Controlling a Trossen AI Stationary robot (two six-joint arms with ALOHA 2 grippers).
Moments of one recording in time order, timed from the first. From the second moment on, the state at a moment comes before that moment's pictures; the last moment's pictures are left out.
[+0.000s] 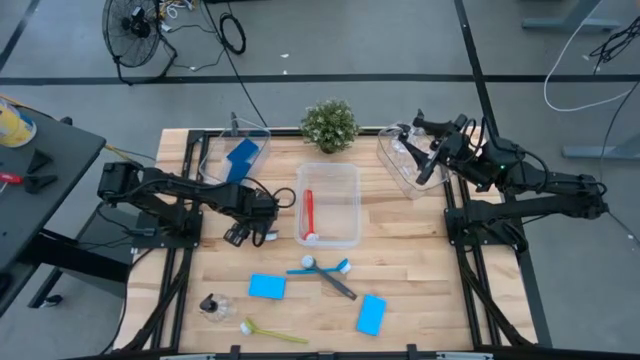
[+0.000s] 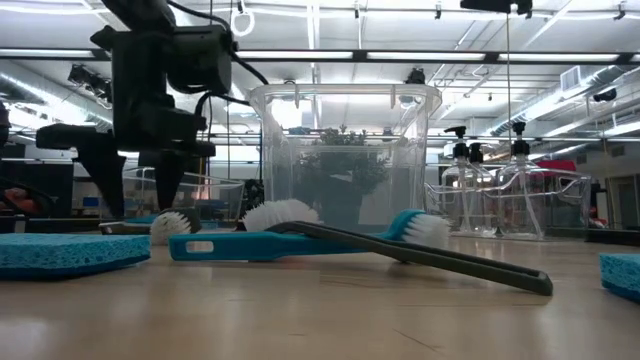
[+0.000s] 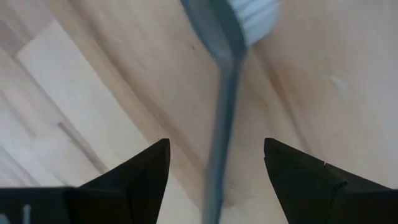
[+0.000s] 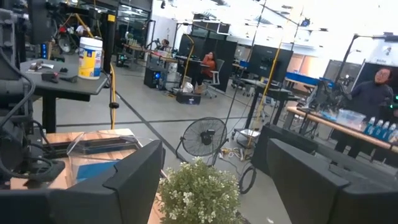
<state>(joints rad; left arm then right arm) 0.00 1.47 0.79 -0.78 -0.12 0.56 -0.10 0.65 0.79 -0.08 0.52 -0.25</state>
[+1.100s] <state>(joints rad) 0.00 1.47 0.69 -0.66 -0.07 0.56 -0.10 0.65 0.79 -0.07 0.54 -0.24</state>
